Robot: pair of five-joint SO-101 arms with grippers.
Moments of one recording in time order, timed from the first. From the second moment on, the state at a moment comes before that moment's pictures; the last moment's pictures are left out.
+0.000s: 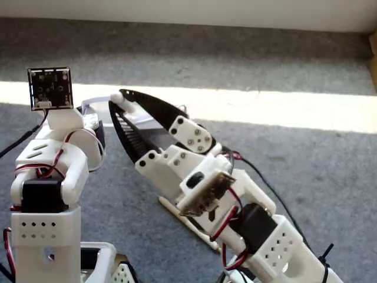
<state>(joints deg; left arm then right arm) -5.1 -48.2 38.5 60.5 8.5 -49.9 -58.1 40.4 6.7 26.0</state>
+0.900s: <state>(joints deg) -5.1 -48.2 38.5 60.5 8.5 -49.9 -57.4 40.4 18.8 37.4</state>
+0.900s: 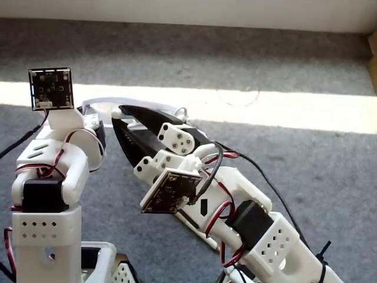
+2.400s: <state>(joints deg) -5.1 -48.2 38.5 60.5 8.5 -49.8 -50.7 12.8 62.3 37.4</state>
